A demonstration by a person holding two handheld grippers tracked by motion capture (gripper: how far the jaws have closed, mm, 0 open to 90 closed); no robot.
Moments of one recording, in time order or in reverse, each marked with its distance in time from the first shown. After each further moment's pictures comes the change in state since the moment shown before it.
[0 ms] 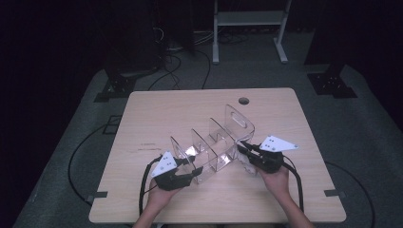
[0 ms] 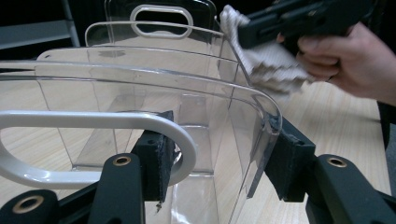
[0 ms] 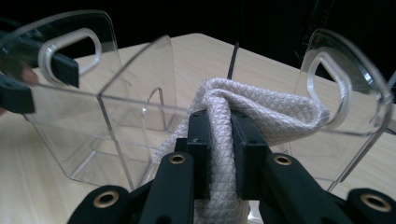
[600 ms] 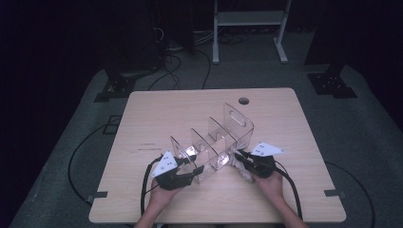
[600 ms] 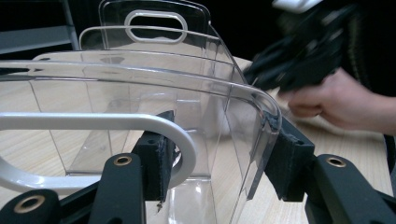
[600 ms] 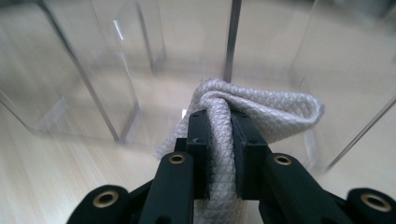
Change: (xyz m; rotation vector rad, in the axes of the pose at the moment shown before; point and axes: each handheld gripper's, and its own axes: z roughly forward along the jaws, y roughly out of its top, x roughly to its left) left arm -0.001 -0.002 0.004 -0.022 -0.001 -0.004; right arm 0.000 -0.039 0.030 0.159 -0.032 0.034
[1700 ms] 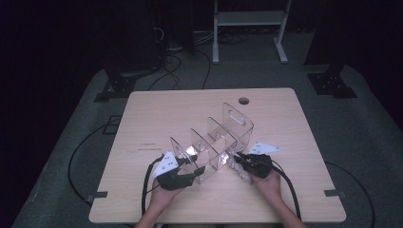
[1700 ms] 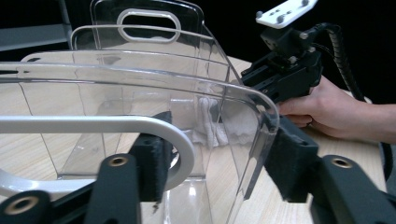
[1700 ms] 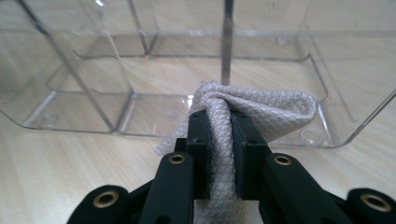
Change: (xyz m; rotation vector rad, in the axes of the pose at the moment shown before) left arm -0.001 0.001 0.000 -0.008 -0.003 -0.021; right arm -0.004 -0.007 0.011 0.057 0.016 0.058
